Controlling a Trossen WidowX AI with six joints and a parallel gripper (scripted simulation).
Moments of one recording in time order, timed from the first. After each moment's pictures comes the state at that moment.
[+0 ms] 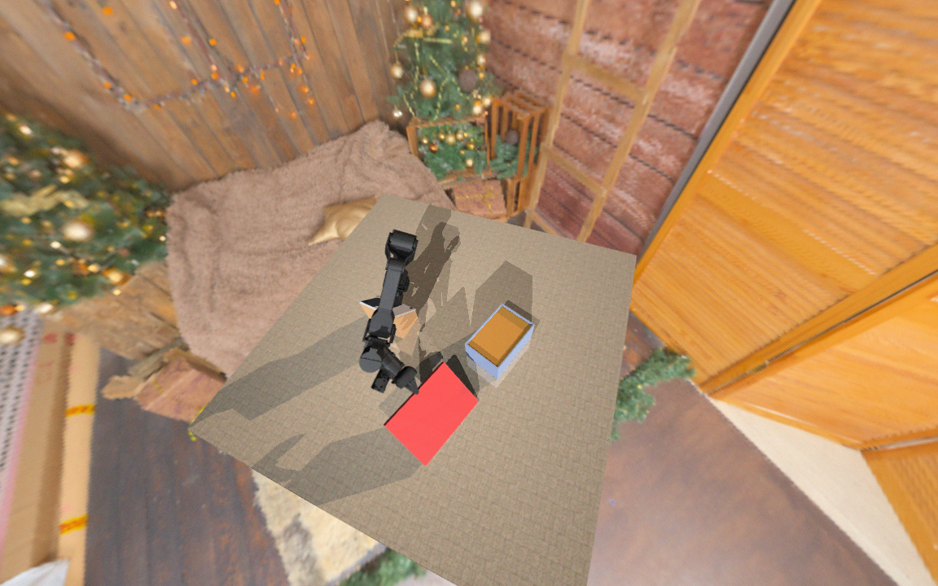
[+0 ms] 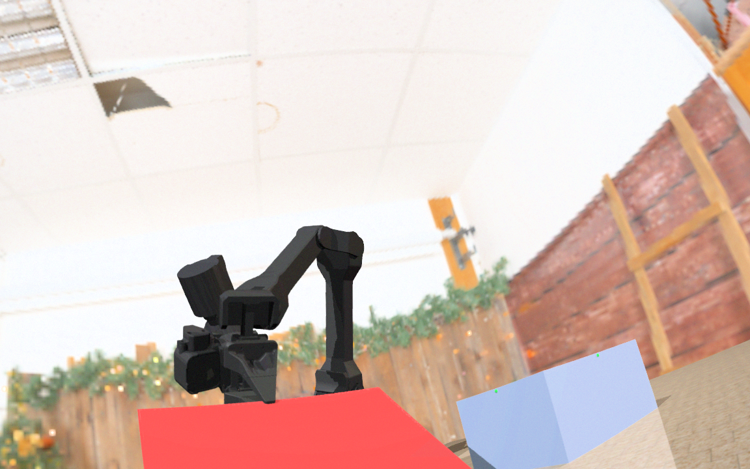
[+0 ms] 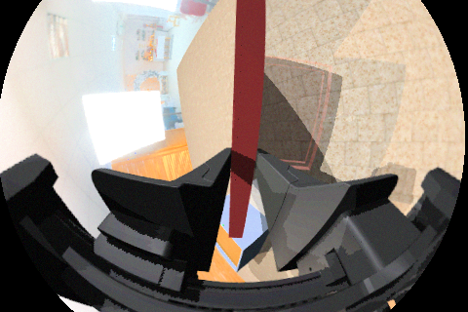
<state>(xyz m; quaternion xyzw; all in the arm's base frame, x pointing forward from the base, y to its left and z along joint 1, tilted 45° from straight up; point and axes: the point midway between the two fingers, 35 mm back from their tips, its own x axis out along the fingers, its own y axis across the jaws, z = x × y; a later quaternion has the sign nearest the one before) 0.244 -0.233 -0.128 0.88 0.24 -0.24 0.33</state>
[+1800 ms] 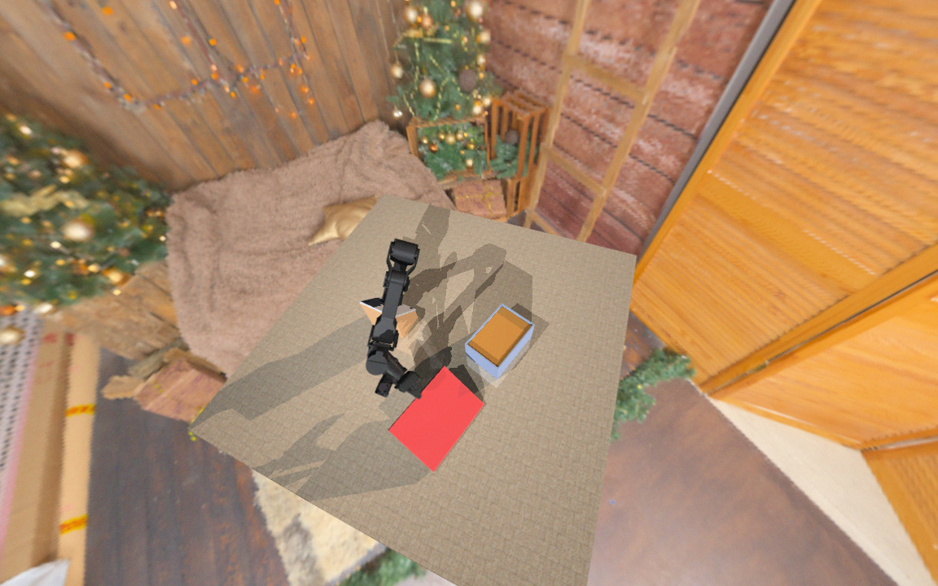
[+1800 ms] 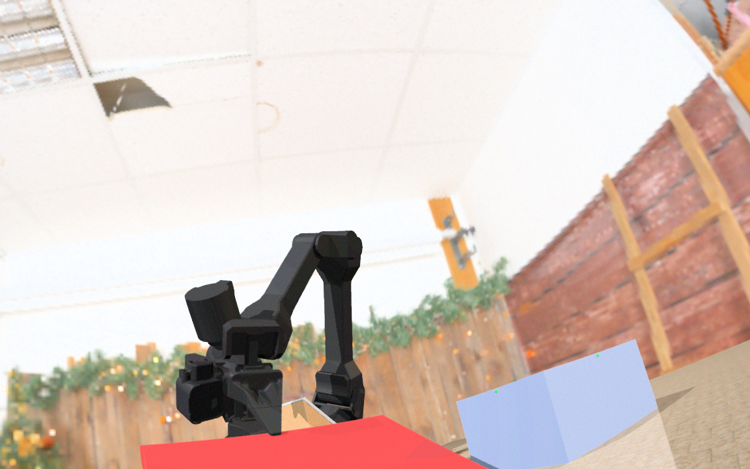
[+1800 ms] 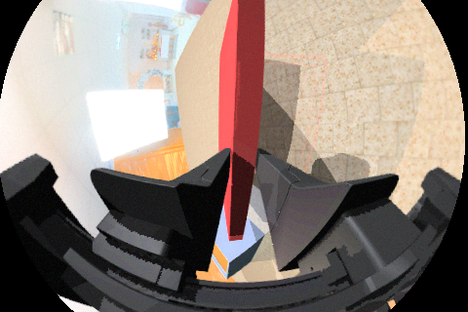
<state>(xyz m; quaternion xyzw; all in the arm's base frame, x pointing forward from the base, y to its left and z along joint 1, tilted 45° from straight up) 0.248 -0.210 -0.155 0.88 0.23 -0.23 0.34</state>
